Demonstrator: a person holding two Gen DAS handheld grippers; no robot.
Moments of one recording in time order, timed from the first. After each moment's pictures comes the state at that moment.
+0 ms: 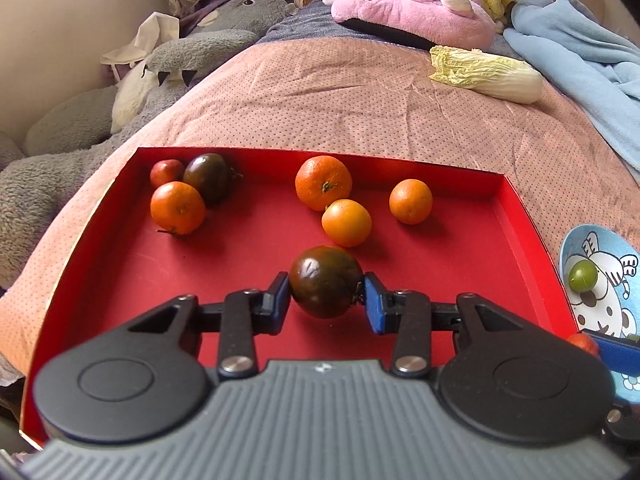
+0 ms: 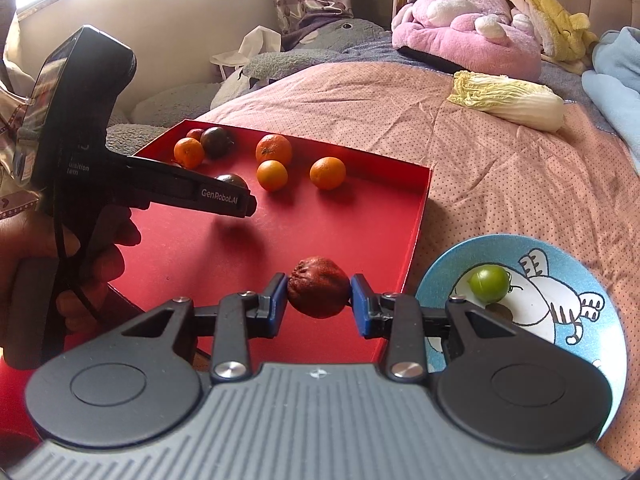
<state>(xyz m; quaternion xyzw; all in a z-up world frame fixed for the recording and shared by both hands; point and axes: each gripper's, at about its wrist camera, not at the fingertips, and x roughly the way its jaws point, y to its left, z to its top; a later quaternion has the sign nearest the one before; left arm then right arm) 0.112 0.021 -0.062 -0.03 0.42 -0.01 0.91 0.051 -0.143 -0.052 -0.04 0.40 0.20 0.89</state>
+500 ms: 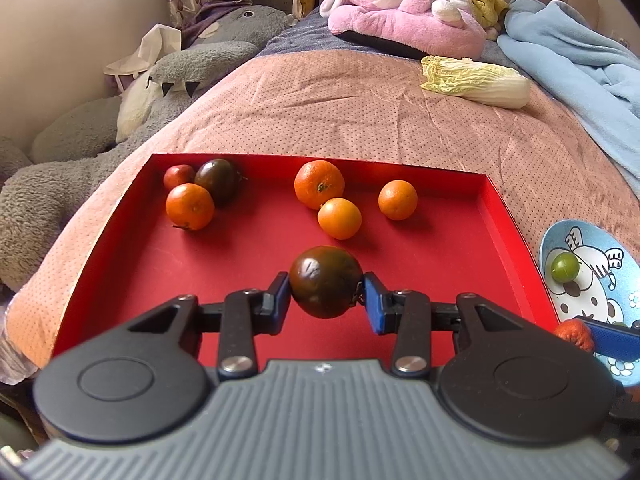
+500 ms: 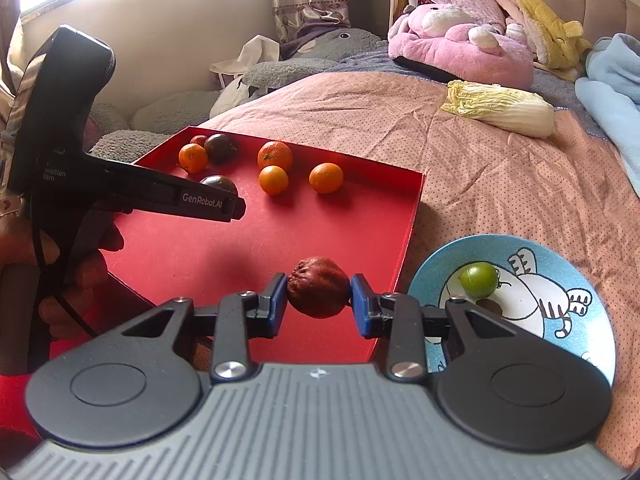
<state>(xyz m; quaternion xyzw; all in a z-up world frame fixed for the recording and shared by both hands) 0.090 0.017 -0.048 -0.02 0.40 -0.01 0.91 0.034 -0.149 -0.043 -0.04 0.38 0.20 0.90</state>
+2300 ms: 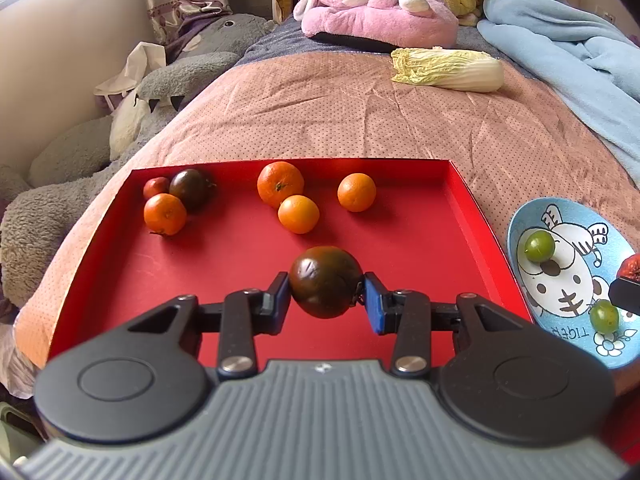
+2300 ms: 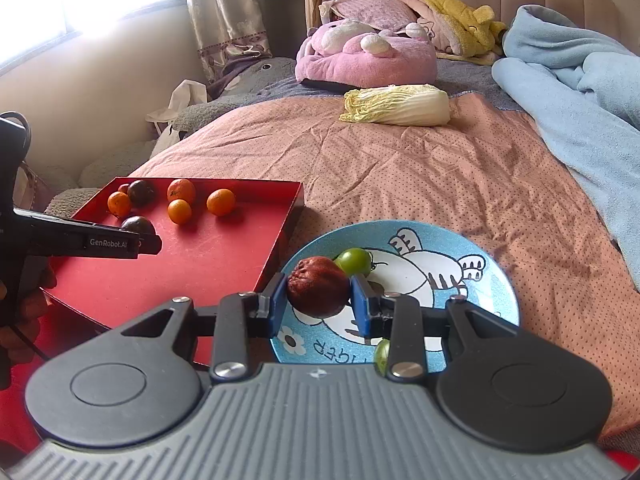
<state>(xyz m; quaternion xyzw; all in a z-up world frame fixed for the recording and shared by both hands) 0.077 -0.016 -0.039 0.02 0.40 -0.02 0.91 0.014 -0.245 -0.038 0.03 0.35 0.10 0.93</state>
